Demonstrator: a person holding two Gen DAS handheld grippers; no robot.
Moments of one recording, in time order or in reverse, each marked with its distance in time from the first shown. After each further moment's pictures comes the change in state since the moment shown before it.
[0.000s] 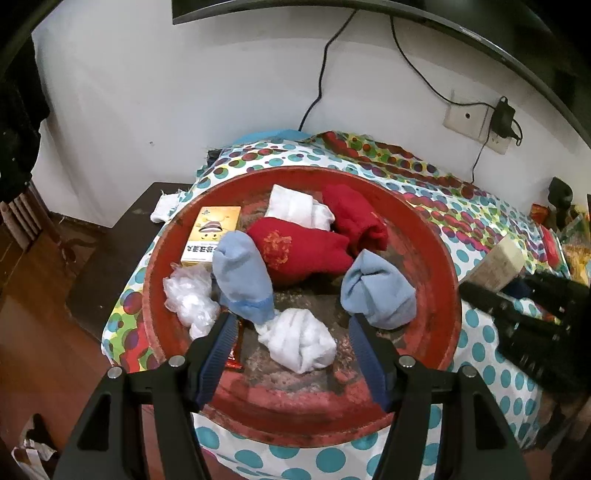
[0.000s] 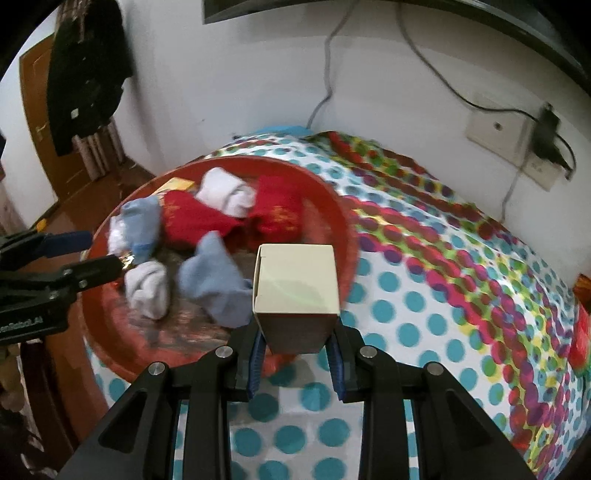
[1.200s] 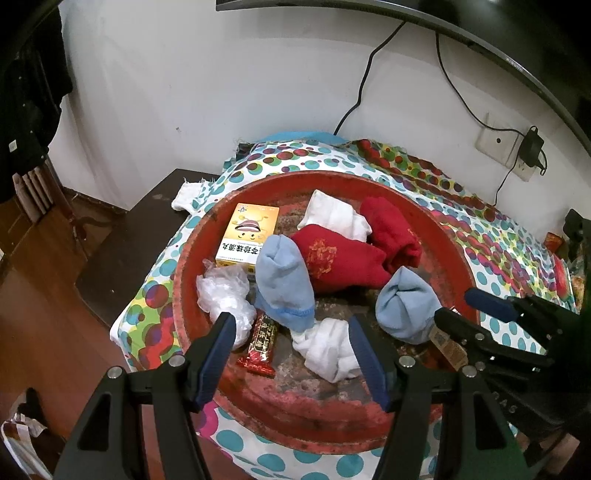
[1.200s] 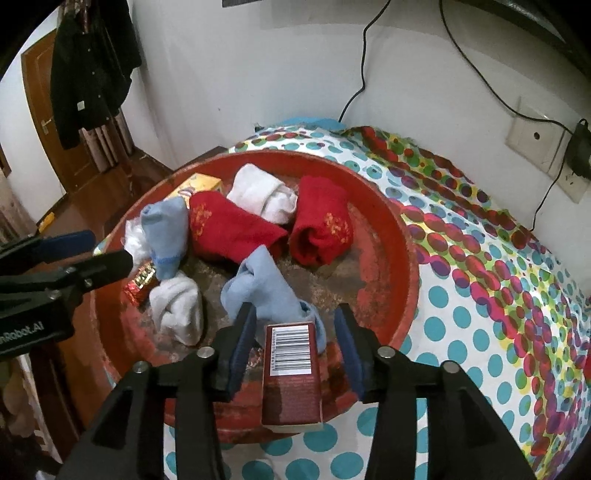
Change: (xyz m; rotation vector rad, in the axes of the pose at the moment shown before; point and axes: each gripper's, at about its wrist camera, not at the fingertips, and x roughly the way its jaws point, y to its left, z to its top) left arm 0.000 0.031 0.008 -0.099 0.012 0.035; right arm 0.021 0.031 0.022 0.002 0.040 0.035
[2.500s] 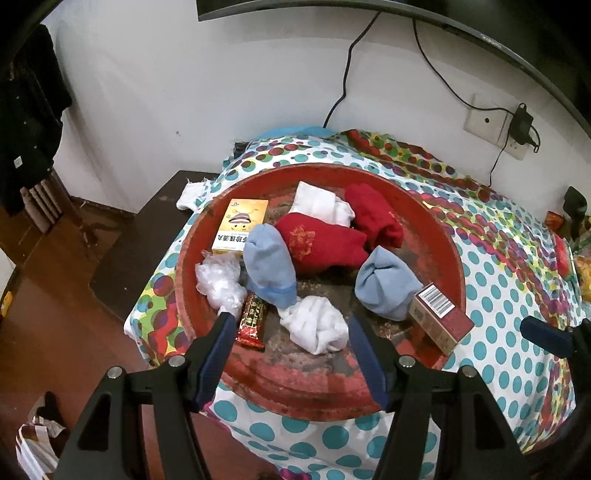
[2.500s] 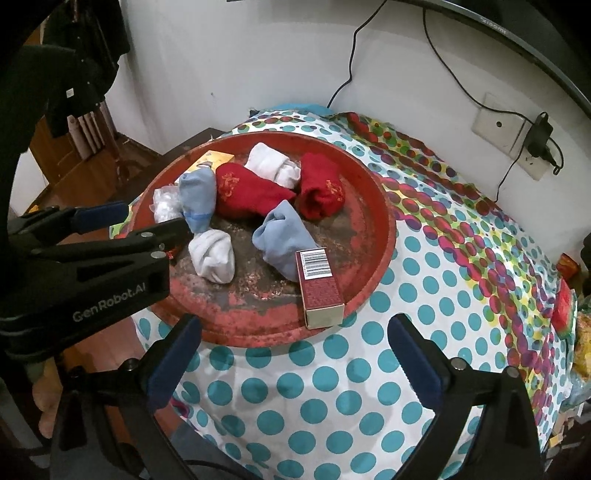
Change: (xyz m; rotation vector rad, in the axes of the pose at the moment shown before) left arm -0.024 -0.027 -0.007 0.054 0.037 0.048; right arm -0.062 0.036 -0.027 0.019 0.098 -0.092
